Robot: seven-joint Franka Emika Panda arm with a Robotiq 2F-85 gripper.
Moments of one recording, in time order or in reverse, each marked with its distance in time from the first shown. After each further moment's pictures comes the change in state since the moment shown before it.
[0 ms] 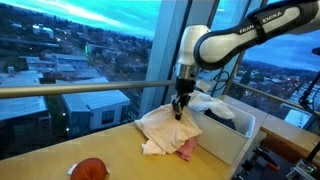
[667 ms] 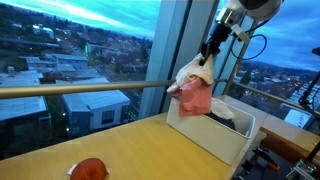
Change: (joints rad) arm -0.199 -0.365 -0.046 -0.039 0.144 -0.012 -0.049
